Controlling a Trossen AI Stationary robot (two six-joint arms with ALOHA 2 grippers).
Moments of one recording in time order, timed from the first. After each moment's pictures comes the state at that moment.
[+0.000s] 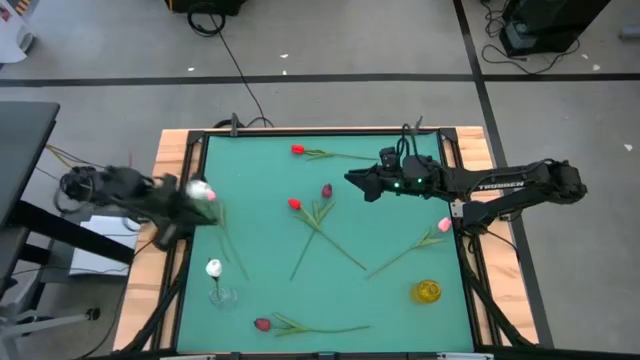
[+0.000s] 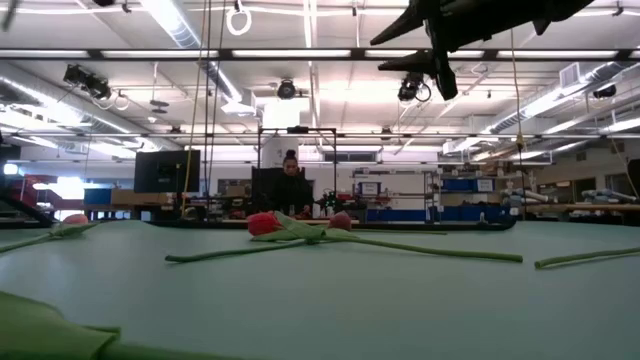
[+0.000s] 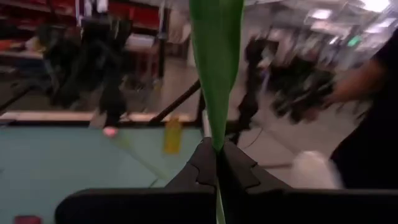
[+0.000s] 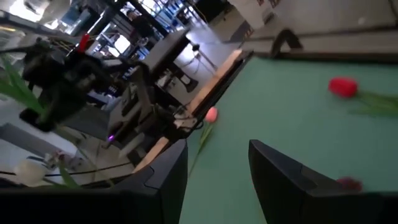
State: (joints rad) left arm -0.36 0.29 0.68 -0.37 -0.03 -0.17; right arm -0.09 1.16 0.75 0.18 0.19 0.85
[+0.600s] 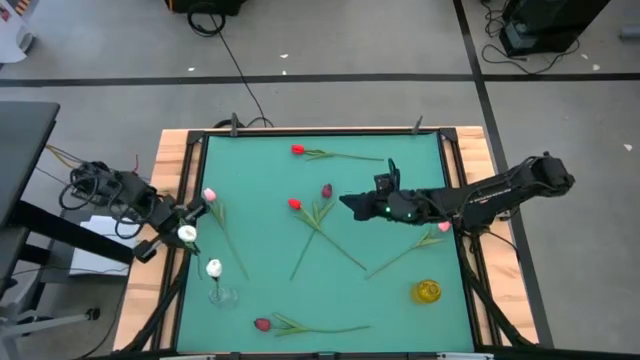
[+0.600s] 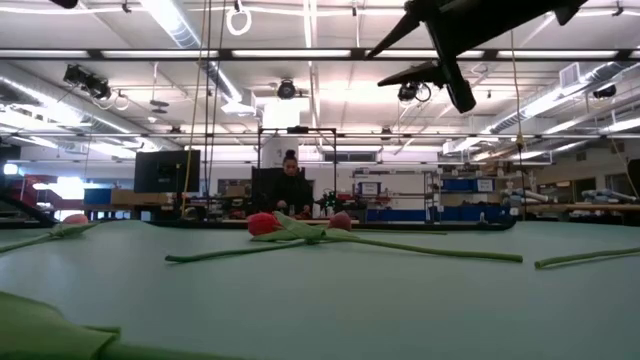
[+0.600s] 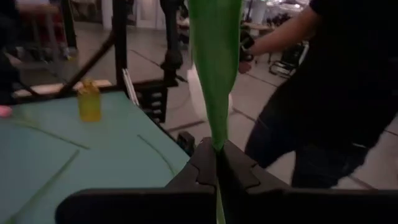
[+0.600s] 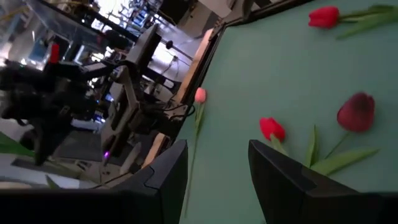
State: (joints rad) left arm -0.47 0.22 0.61 -0.48 0.23 -0.12; right arm 0.16 1.29 0.75 0.19 0.52 1.20
